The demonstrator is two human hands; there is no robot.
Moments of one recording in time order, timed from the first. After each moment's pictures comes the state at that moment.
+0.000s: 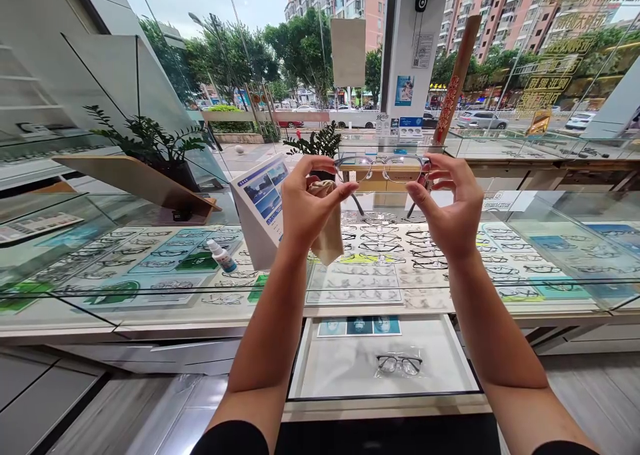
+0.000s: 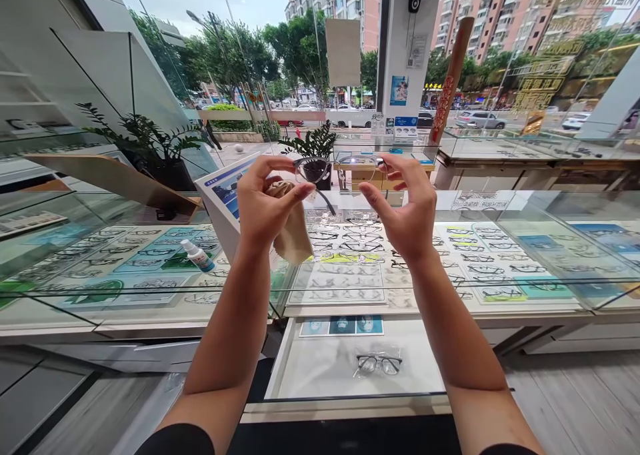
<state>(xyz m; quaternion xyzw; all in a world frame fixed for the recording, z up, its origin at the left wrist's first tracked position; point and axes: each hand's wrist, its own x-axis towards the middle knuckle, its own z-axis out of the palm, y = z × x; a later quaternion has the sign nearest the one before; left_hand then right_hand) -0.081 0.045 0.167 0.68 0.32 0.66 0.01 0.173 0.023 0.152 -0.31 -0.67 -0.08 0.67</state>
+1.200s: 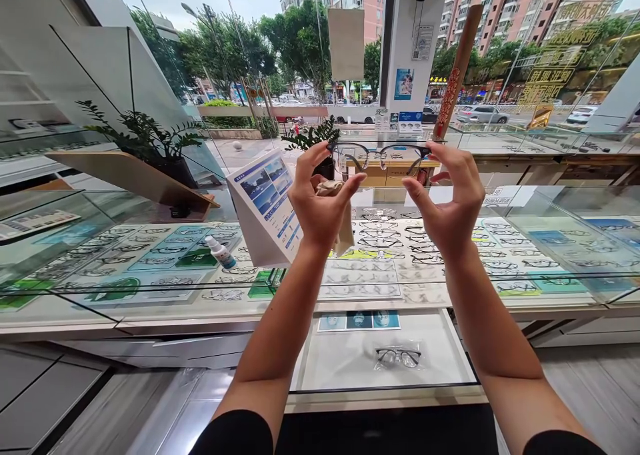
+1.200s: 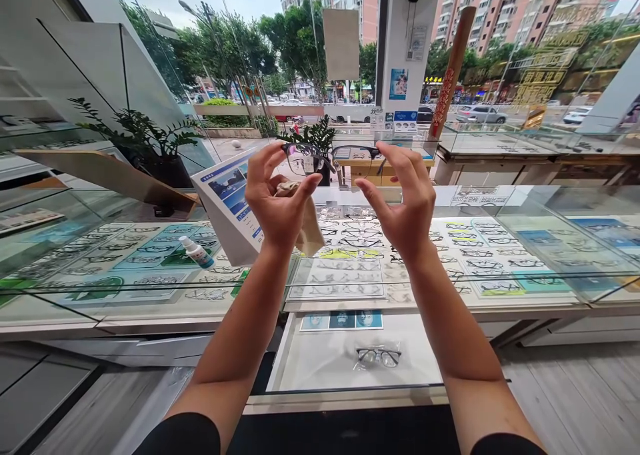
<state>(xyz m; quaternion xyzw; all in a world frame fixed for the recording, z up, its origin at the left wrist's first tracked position) -0.058 0.071 0.136 0.63 0.27 0.72 -0.10 0.171 0.013 0.153 -0.33 -0.68 -0.11 0.65</state>
